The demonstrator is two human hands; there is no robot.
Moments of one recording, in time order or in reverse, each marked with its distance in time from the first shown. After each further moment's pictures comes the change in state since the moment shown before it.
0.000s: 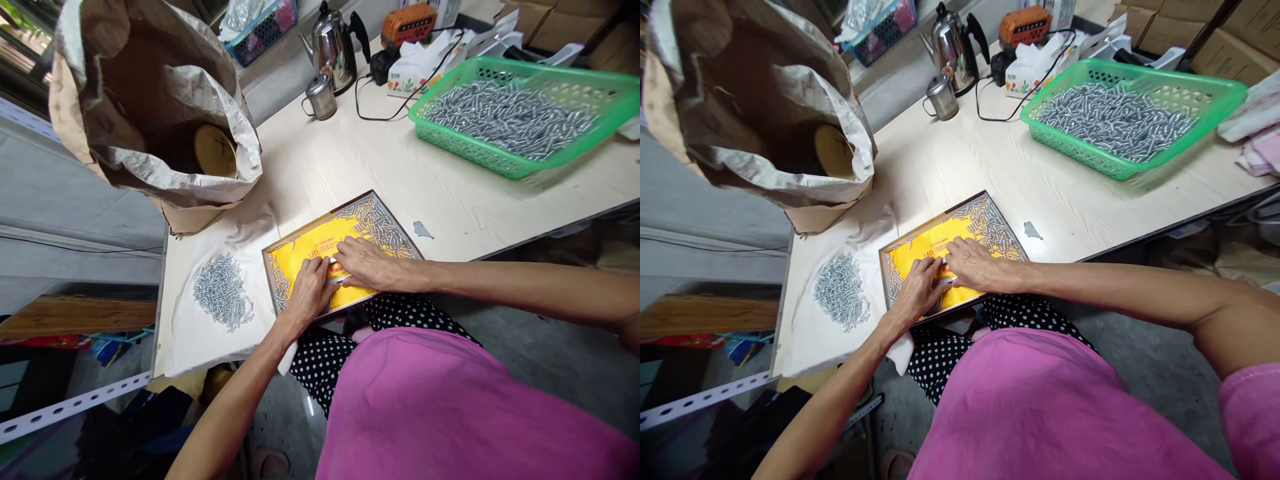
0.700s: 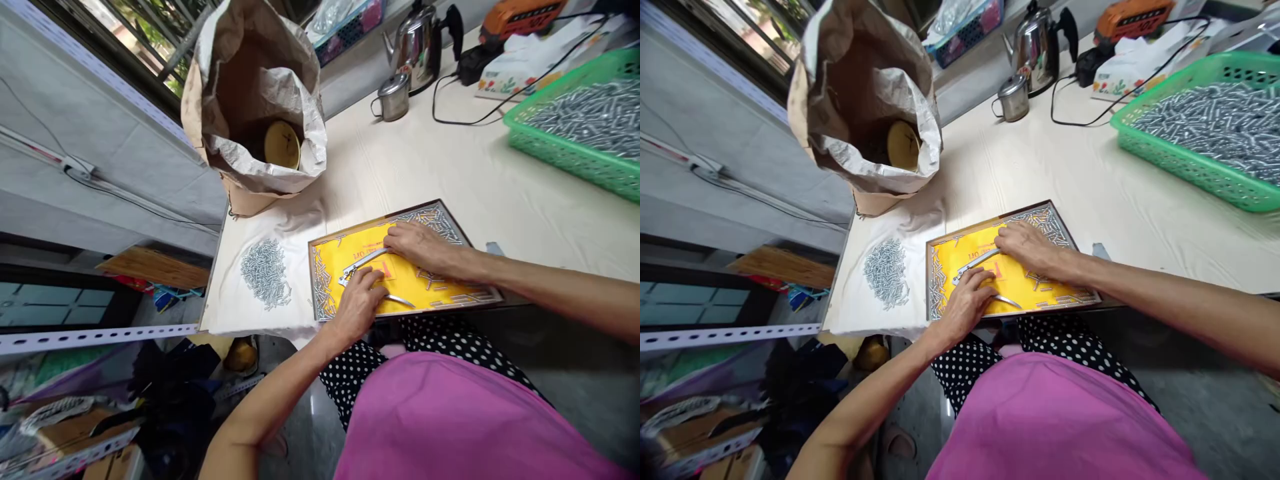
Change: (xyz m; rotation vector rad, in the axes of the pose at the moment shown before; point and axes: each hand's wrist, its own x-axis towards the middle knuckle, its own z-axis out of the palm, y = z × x) left_hand -0.024 0.026 0.012 0.039 0.079 0.083; right_hand 0.034 0.056 0.007 -0.029 0.102 -0.176
